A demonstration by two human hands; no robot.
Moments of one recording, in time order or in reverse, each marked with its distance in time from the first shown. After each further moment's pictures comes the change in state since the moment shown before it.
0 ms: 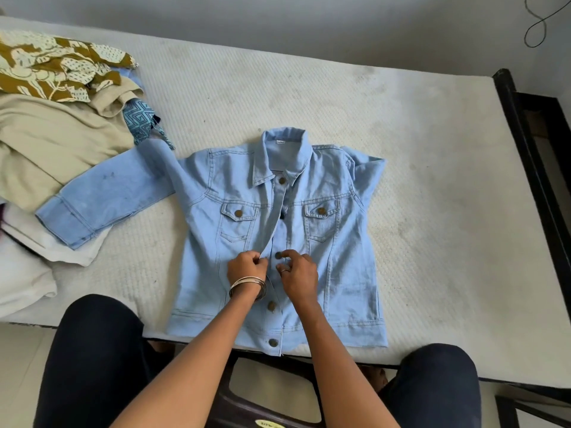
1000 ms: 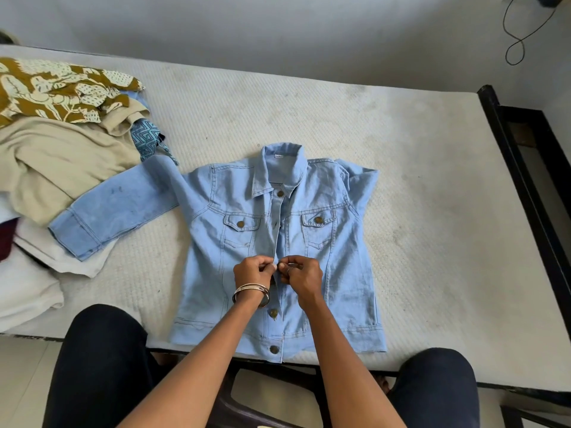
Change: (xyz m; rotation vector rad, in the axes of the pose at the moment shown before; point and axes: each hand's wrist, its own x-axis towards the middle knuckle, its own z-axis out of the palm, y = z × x) left_hand -0.017 0.013 -0.013 -0.337 -0.047 0.064; right_hand 0.003 -0.009 -0.019 0.638 -0.042 0.257
